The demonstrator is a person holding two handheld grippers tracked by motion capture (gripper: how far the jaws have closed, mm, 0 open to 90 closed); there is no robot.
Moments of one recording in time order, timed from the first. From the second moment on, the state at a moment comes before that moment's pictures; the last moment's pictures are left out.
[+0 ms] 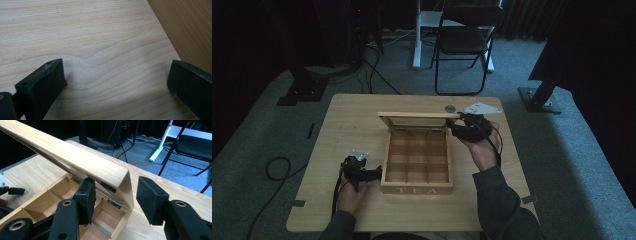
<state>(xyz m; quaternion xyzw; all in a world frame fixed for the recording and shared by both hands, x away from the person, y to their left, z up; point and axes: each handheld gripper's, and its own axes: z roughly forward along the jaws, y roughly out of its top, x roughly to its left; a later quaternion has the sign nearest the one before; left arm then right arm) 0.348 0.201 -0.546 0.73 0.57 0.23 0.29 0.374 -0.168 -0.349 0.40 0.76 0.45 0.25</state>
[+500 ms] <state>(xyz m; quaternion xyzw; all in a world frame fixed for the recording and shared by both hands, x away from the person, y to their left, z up) 0.348 0.201 -0.546 0.73 0.57 0.23 0.29 0.365 -0.170 -0.351 0.40 0.76 0.45 0.24</state>
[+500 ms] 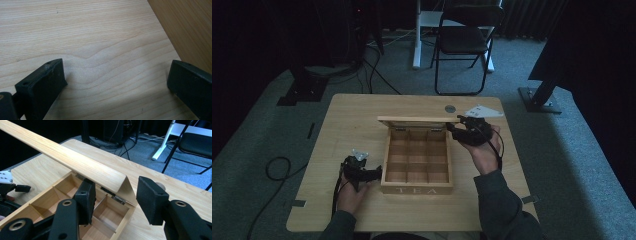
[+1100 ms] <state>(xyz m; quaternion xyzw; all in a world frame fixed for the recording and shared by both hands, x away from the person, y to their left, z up) 0.348 0.201 -0.546 0.73 0.57 0.23 0.29 0.355 -0.169 -0.357 0.40 0.76 0.45 0.24</state>
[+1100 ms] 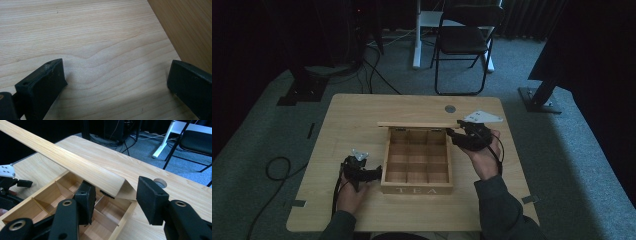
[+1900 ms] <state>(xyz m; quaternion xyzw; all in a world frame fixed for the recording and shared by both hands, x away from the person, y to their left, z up) 0.348 0.201 -0.546 0.73 0.57 0.23 0.29 0.340 -0.168 -0.368 0.39 0.77 0.44 0.23</state>
